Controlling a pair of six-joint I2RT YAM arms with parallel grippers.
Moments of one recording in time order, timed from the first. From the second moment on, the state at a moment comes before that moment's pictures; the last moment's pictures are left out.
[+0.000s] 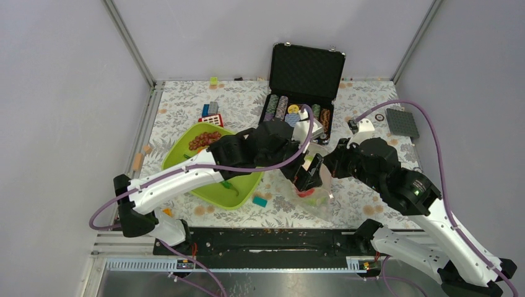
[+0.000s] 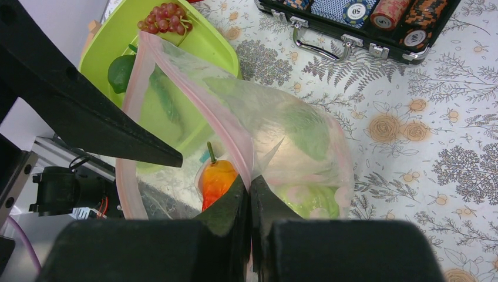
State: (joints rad) left arm -1.16 1.48 1.59 -0.64 0.18 -0.32; right arm 0.76 0.76 1.10 -0.82 0.17 0.52
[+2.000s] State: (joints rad) left arm -0.31 1.17 0.64 -0.56 -0.28 -0.89; right arm 0.76 0.98 1.37 -1.05 0.44 0.48
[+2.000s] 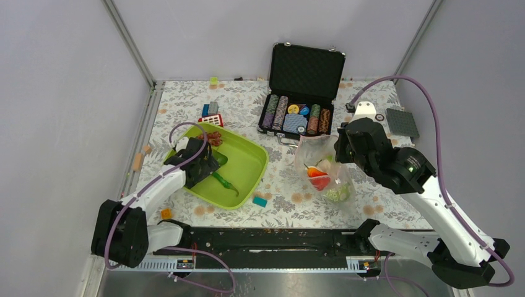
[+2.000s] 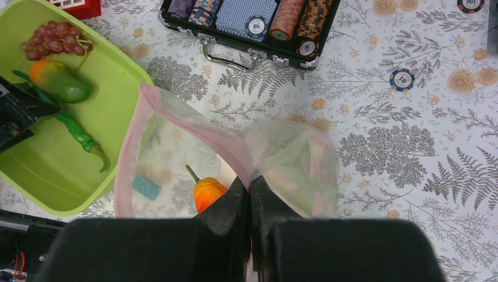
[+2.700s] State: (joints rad) left arm -0.26 1.33 0.64 -0.41 -0.23 -0.89; right arm 0.76 0.97 1.35 -1.03 0.44 0.47
